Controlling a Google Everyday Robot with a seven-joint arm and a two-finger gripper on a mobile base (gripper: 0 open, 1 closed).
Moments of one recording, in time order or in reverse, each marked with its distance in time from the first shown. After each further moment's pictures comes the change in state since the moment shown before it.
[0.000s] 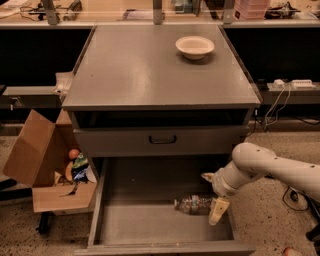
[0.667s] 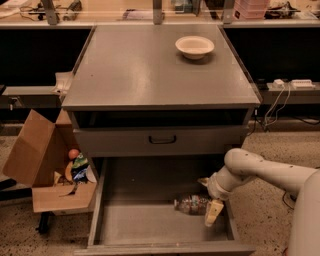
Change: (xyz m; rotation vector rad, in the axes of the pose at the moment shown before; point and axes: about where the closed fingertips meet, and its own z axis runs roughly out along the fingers) arm 0.024 -0.018 0.055 -0.045 0.000 0.022
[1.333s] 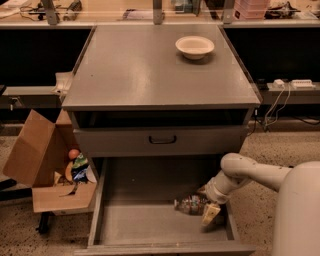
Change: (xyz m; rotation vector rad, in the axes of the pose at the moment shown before) arm 0.019 -0.003 0.037 -0.057 0.015 0.036
